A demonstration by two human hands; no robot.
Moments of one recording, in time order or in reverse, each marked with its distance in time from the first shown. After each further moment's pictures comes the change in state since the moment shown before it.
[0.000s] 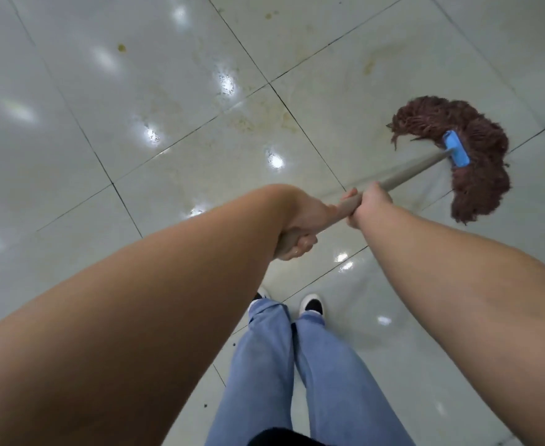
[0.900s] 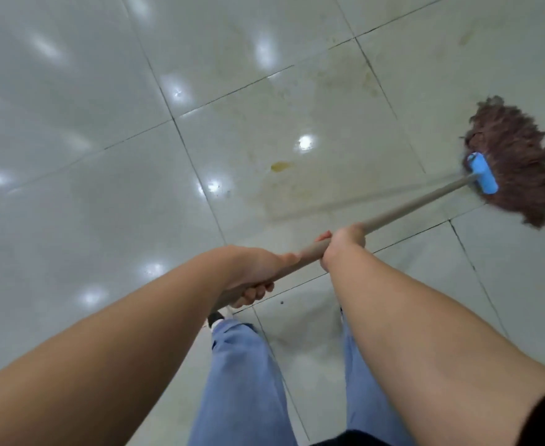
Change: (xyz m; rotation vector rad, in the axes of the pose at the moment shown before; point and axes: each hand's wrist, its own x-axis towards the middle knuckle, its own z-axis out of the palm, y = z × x) left_hand 0.032 -0.361 -0.037 -0.094 -0.066 -0.160; right_hand -0.056 0.330 0.011 -0.184 0.198 0.074
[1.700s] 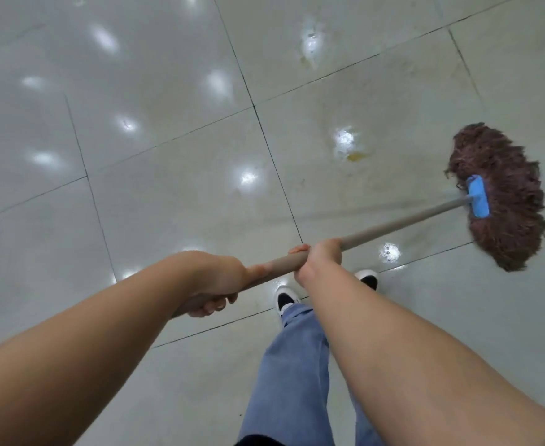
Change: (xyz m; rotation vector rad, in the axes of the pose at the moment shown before) left_hand -0.047 -0.228 -0.096 0.095 0.131 -0.117; right_hand -0.107 0.217 0.069 0.070 -0.150 0.211
